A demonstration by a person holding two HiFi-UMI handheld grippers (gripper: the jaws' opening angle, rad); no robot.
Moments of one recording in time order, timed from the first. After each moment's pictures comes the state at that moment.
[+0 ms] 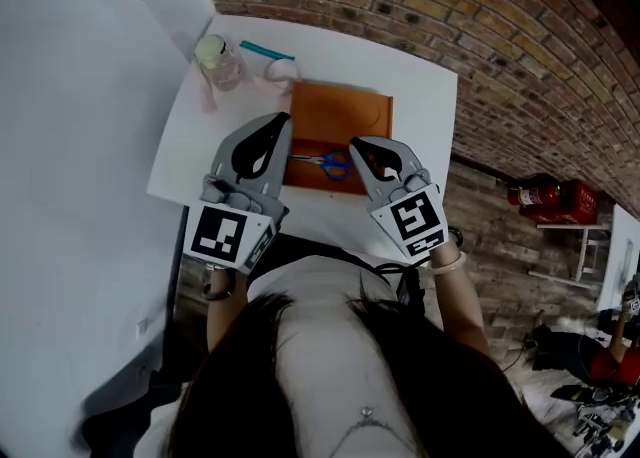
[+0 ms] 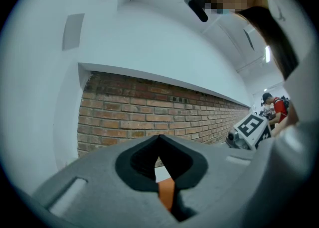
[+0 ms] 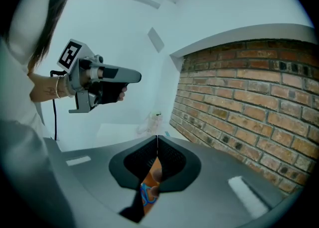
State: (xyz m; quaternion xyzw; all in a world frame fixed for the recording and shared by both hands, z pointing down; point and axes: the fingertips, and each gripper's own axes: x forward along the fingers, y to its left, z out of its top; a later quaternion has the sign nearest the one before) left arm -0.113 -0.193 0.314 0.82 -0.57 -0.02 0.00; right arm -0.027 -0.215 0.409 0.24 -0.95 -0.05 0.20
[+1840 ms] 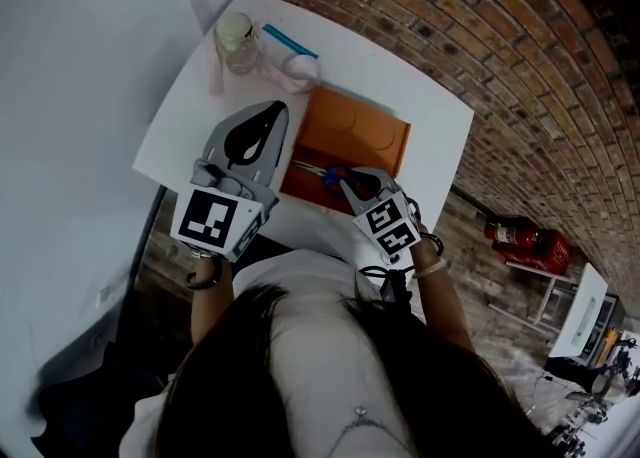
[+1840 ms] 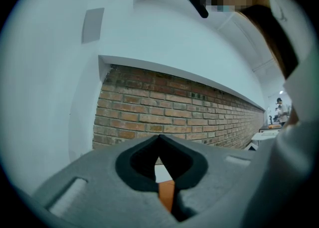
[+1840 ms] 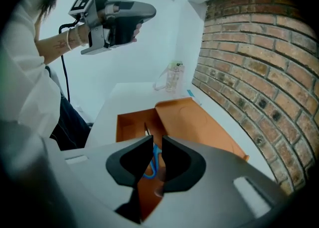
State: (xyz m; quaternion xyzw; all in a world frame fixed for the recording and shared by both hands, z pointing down) left arm -0.178 -0.228 0.345 0.78 -0.63 -0.03 0.04; right arm -0.038 -0.224 0.564 0.11 -0.90 0.00 0.41
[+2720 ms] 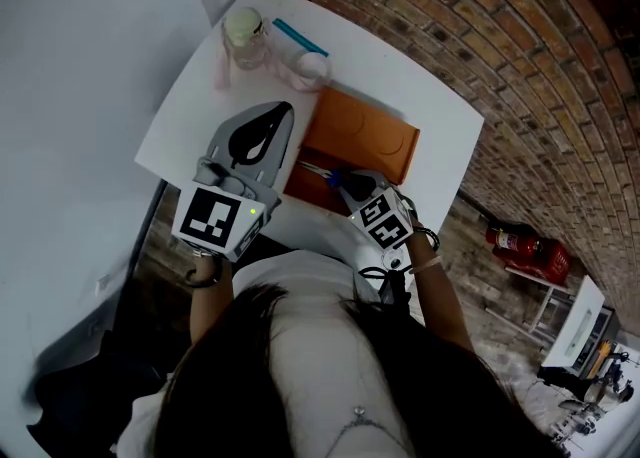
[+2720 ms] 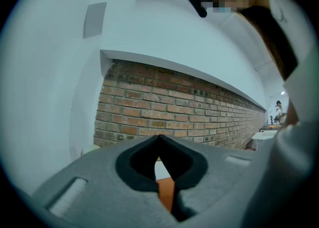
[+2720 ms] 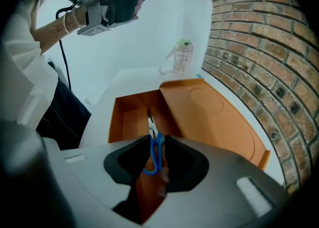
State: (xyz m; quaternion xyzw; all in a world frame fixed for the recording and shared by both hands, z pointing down) left arm -0.186 -0.238 0.358 0.77 -0.63 -0.02 0.06; right arm -0.039 -0.224 0.612 0.06 -0.88 0.01 0.48
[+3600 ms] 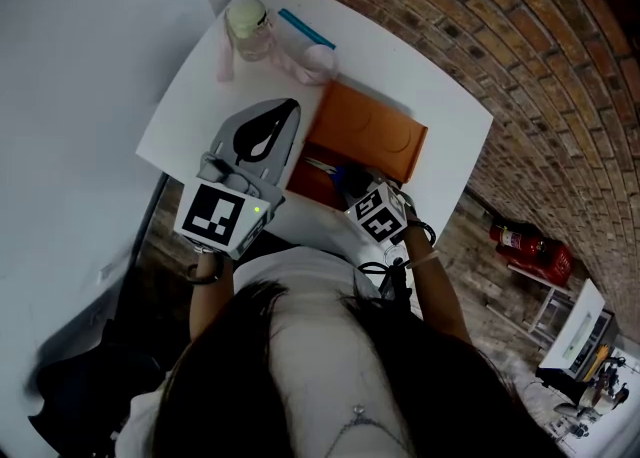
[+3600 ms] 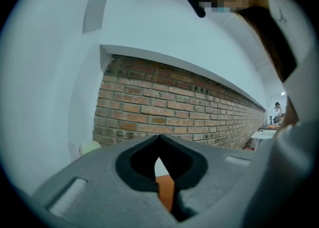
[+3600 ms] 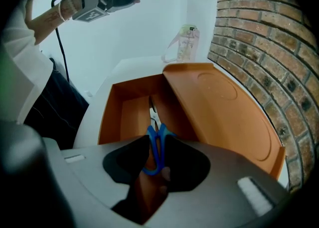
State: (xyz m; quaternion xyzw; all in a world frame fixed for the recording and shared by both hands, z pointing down) left arm -0.184 -0.248 0.364 0.77 -0.63 -0.02 0.07; right arm -0.040 -0.221 0.643 0.04 -0.85 0.02 0.52
